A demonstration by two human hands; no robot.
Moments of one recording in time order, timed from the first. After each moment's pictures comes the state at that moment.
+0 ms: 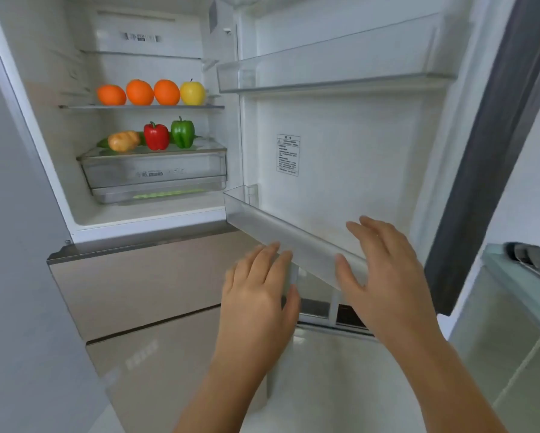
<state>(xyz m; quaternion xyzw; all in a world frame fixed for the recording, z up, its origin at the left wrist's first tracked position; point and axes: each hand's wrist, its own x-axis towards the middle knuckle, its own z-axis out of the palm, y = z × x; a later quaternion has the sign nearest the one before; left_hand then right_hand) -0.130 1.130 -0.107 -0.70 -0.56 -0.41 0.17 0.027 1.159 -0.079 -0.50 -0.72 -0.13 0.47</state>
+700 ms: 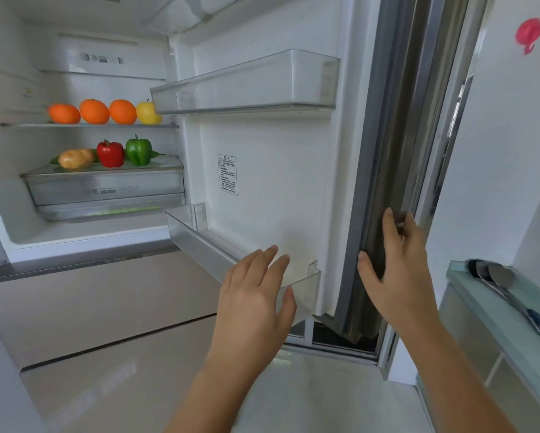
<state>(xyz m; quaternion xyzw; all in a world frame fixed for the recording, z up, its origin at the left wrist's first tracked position) -0.009 1.172 -0.094 -0.71 -0.53 -0.43 0.18 0.187 1.232 -0.081 -0.55 -0.68 -0.12 0.46</state>
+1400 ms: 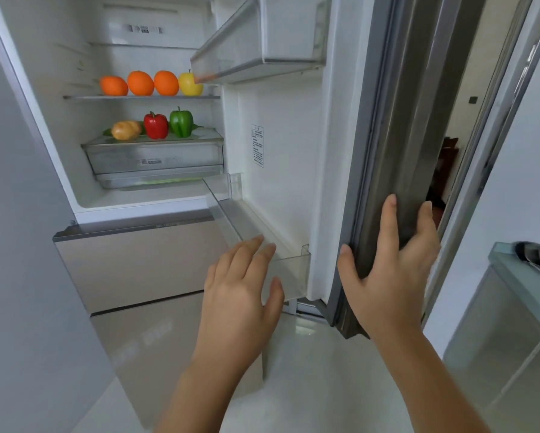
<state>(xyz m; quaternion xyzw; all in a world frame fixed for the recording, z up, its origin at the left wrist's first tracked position) -0.073 1.113 -0.109 -0.66 -0.58 -0.43 0.19 0.092 1.171 -0.098 -0.52 -0.64 -0.16 0.55</state>
